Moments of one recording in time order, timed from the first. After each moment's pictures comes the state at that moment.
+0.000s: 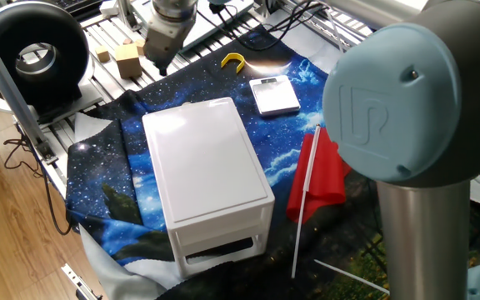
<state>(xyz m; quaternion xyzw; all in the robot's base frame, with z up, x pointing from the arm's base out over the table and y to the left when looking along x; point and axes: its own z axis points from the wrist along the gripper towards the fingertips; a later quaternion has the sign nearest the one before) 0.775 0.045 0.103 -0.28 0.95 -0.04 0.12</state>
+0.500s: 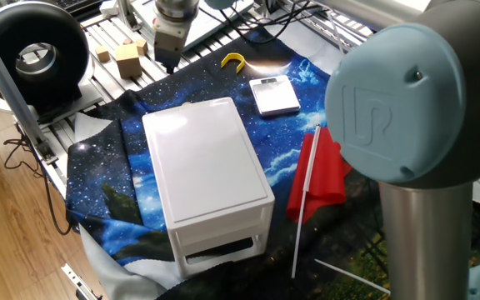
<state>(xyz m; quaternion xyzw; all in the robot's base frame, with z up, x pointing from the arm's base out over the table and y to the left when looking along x) 0.783 0.032 0.104 -0.36 0.92 -0.07 0.14</state>
